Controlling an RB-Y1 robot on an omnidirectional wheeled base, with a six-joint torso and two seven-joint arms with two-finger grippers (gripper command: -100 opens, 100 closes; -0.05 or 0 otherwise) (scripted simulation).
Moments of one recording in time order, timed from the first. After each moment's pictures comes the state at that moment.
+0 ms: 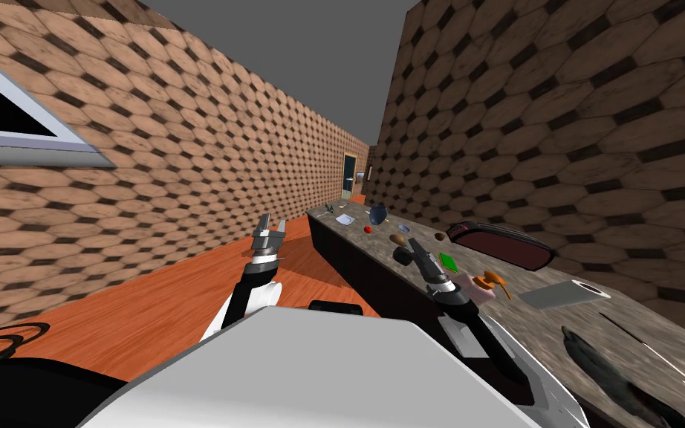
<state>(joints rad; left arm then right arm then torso) 0.51 0.02 0.03 -2.25 0.05 -0.49 0.11 0.60 -0.65 -0.12 -2.10 -0.06 -0.68 0.09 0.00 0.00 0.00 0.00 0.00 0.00</state>
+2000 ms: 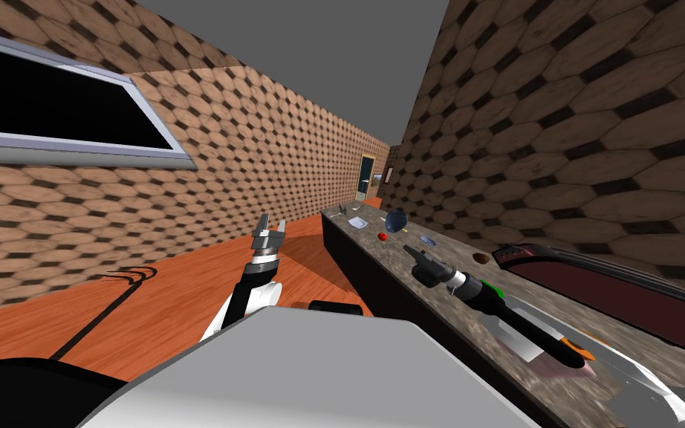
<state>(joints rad) 0.51 0.02 0.03 -2.25 0.05 -0.49 0.11 0.68 -1.21 -0.13 -1.96 -0.15 -0.70 0.14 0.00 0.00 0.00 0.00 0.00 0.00</state>
